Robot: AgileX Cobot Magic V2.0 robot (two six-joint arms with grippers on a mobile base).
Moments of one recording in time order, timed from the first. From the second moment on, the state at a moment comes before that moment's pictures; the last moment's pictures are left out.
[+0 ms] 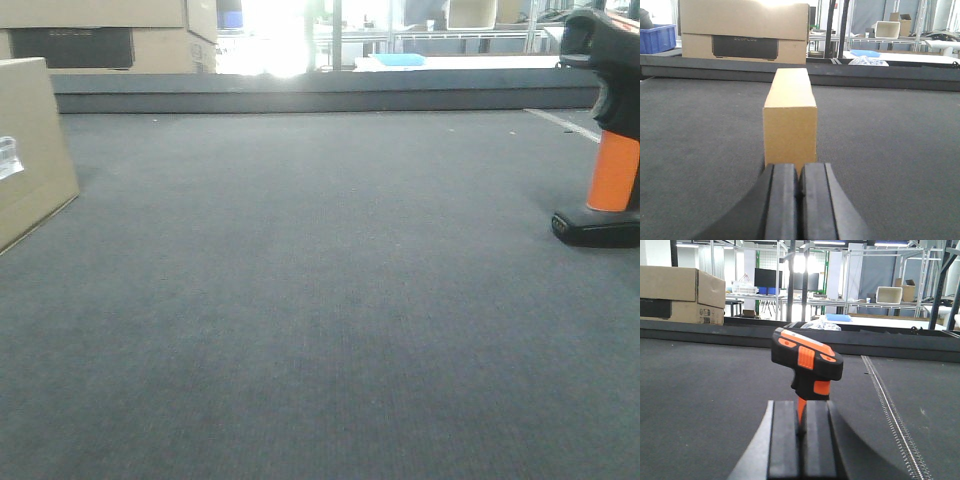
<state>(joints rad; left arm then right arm) 0.02 0.00 0.00 0.00 0.05 0.00 0.01 0.00 0.00 0.05 -0.04 -0.03</state>
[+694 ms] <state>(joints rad) 0.02 0.00 0.00 0.00 0.05 0.00 0.01 0.00 0.00 0.05 -0.04 -0.03</state>
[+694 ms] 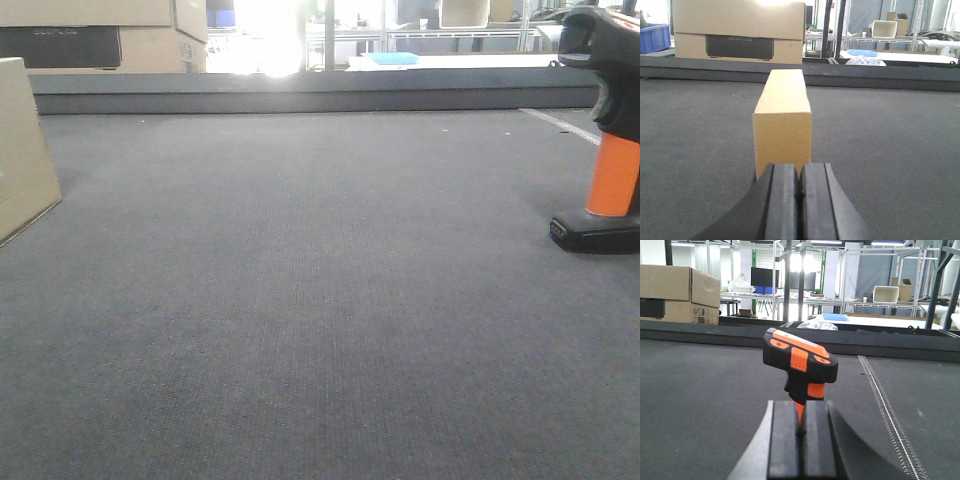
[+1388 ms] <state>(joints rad) 0.02 0.00 0.00 -0.03 0.02 0.00 0.01 0.00 0.00 0.05 -0.04 -0.03</state>
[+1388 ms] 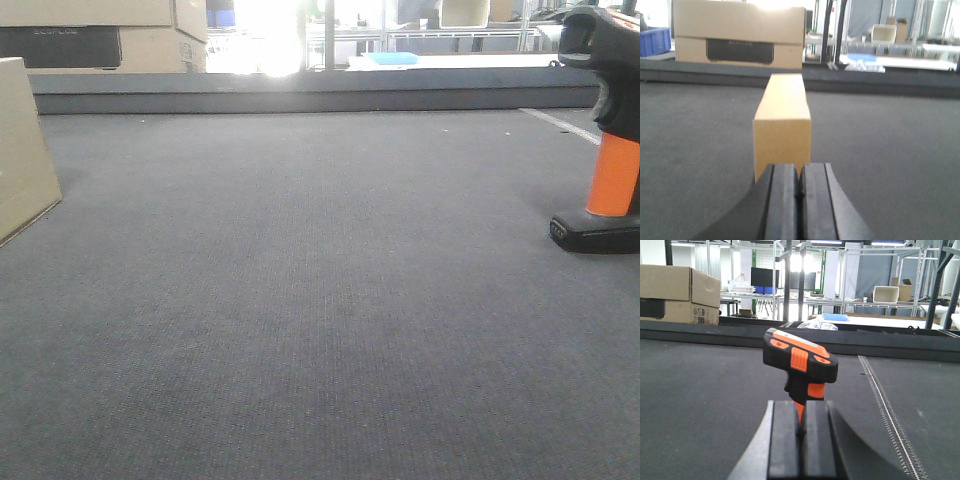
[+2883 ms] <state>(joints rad) 0.02 1.28 -1.18 0.06 0.68 0.00 0.01 0.00 0.00 0.05 -0.04 -0.03</state>
